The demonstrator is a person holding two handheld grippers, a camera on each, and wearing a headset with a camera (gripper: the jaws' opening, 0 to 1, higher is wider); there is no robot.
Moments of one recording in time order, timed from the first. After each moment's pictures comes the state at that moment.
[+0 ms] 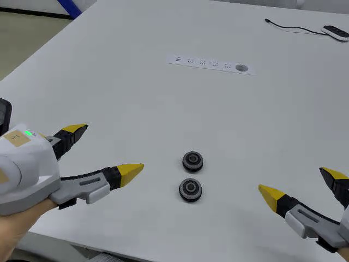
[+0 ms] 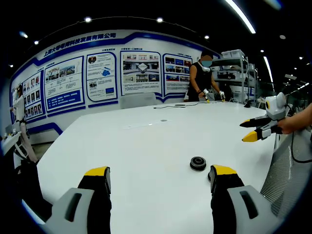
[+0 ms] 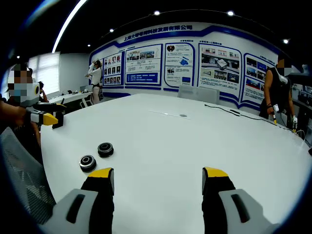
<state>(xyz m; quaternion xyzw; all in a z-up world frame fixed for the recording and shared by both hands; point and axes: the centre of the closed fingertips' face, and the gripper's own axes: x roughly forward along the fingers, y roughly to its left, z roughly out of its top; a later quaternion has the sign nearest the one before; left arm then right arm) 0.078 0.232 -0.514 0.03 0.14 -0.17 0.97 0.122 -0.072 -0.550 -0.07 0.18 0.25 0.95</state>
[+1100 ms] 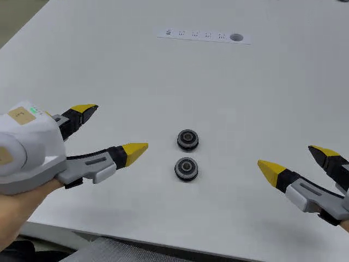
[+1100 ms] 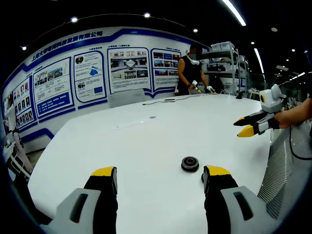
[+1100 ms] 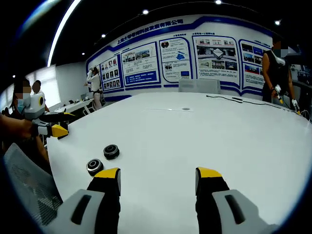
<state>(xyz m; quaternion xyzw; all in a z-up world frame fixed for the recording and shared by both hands) 0.093 0.194 -0.521 0.06 0.16 -0.23 0.96 0.116 -0.069 -0.559 -0.01 0.20 0.26 0.94</state>
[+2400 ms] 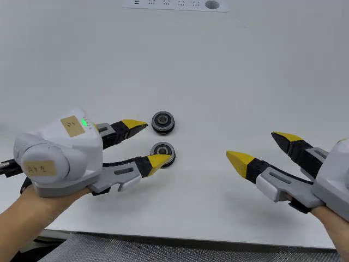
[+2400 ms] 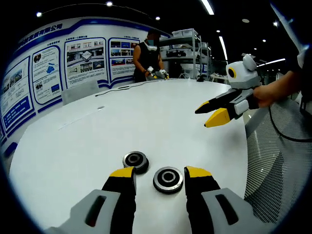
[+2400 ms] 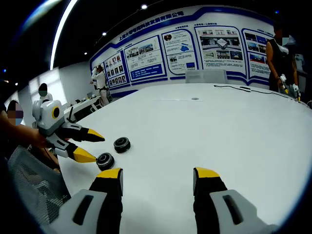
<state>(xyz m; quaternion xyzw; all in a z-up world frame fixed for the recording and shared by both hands) 0.086 0.092 -0.583 0.10 0.21 -0.39 0.89 0.104 -0.052 -0.575 0.01 0.24 0.30 0.92</state>
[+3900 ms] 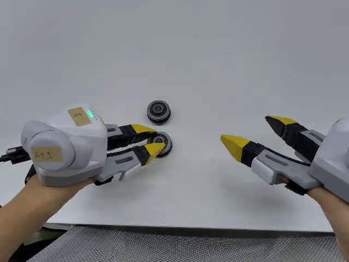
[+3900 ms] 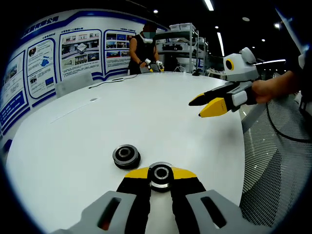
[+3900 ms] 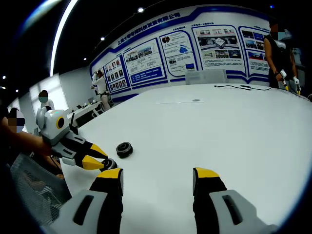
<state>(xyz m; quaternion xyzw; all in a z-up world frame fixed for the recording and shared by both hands) 0.080 0.083 -0.594 0.10 0.24 -0.41 0.87 0.106 -0.048 -0.570 0.04 0.23 0.30 0.92</state>
